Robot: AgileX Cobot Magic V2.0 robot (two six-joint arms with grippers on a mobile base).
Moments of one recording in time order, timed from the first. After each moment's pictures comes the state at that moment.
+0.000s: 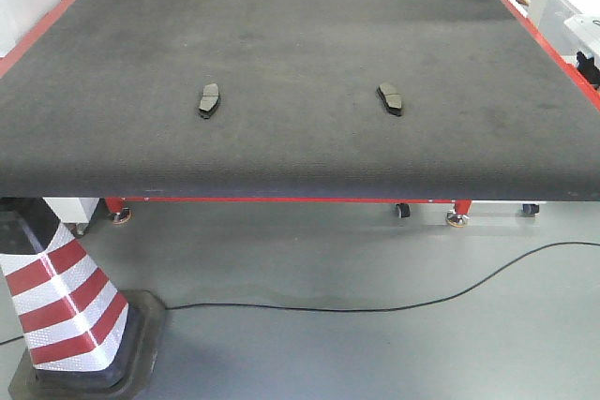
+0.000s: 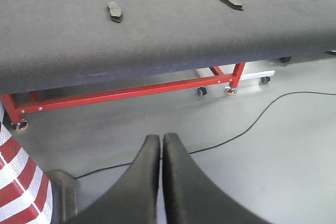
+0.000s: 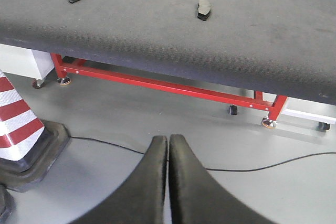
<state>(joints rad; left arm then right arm) -0.42 0.24 -0.36 0.21 0.57 -0.31 0.13 0.27 -0.39 0.14 0.58 -0.19</state>
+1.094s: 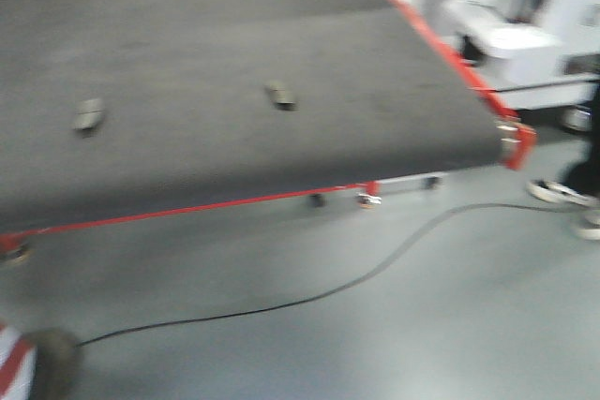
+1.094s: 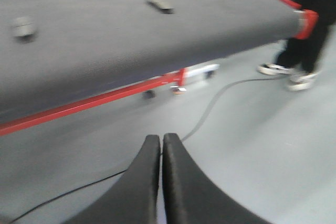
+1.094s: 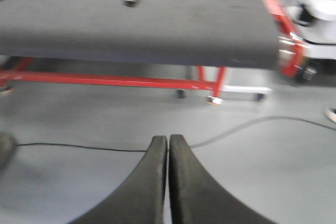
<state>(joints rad) -0.42 0.24 -0.36 0.21 0.57 -0.31 0.13 0.27 -0.39 0.14 0.58 -0.19</state>
